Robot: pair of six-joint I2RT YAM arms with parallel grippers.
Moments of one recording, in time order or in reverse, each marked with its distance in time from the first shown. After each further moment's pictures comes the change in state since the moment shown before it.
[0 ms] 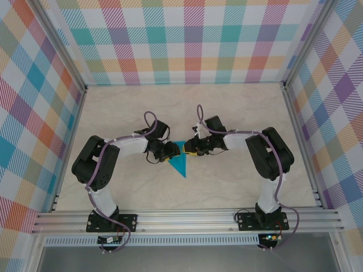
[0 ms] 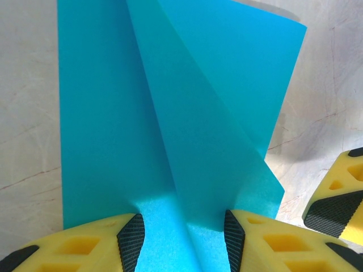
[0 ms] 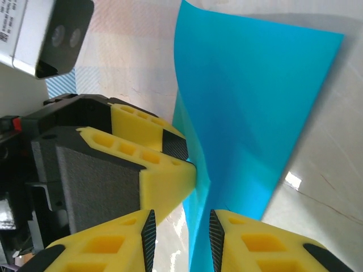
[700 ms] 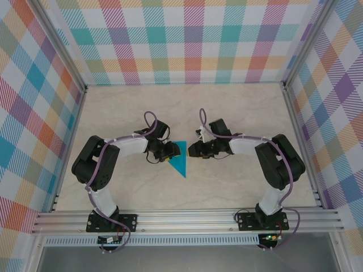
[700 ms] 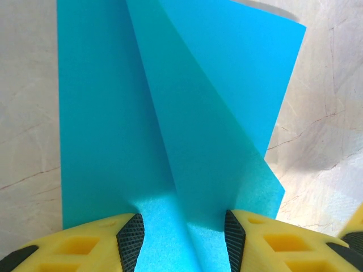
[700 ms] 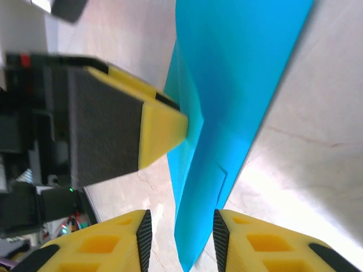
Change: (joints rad) left arm 0.000 0.000 0.000 0.001 0.000 0.000; right arm -0.018 -0.149 -0.109 -0.058 0.064 -0.105
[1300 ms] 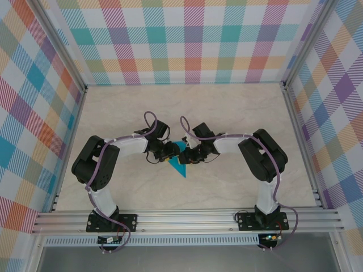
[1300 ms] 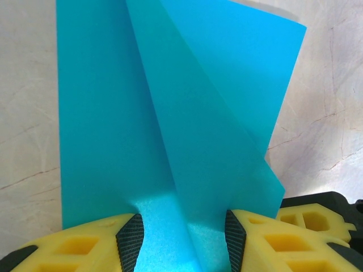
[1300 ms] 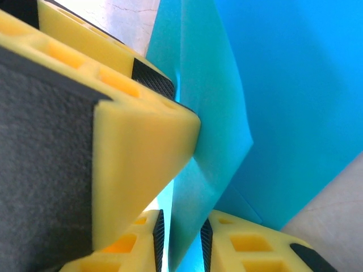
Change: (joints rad) left arm 0.000 0.000 -0.001 0.001 0.000 0.000; right arm 0.146 0.165 0.135 -0.112 0.087 -0.080
